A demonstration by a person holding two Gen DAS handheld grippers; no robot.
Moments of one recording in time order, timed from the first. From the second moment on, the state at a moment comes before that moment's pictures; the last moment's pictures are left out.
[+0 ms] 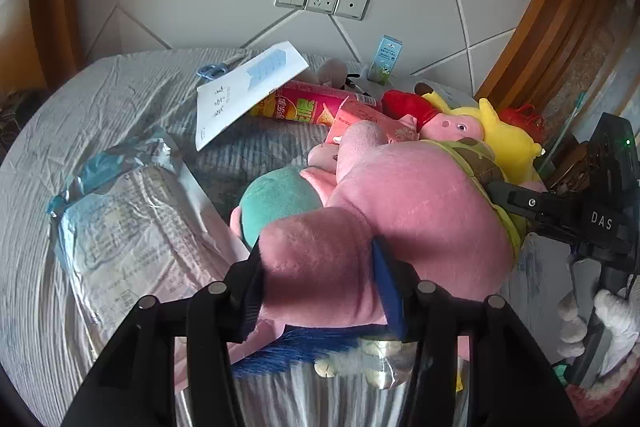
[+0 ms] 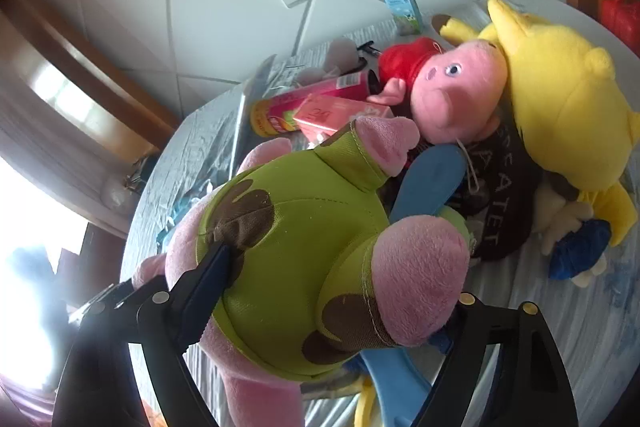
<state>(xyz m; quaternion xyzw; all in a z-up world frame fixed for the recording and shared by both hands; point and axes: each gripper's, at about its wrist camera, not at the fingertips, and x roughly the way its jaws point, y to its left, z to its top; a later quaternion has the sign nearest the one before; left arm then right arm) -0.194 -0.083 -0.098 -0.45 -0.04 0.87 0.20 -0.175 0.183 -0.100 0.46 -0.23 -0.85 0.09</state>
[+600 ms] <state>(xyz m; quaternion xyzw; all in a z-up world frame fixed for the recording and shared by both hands) -0.092 -0.129 -0.056 -0.41 -0.05 0.90 0.08 -0.122 0.131 -0.064 0.44 -0.18 -0.86 0.21</state>
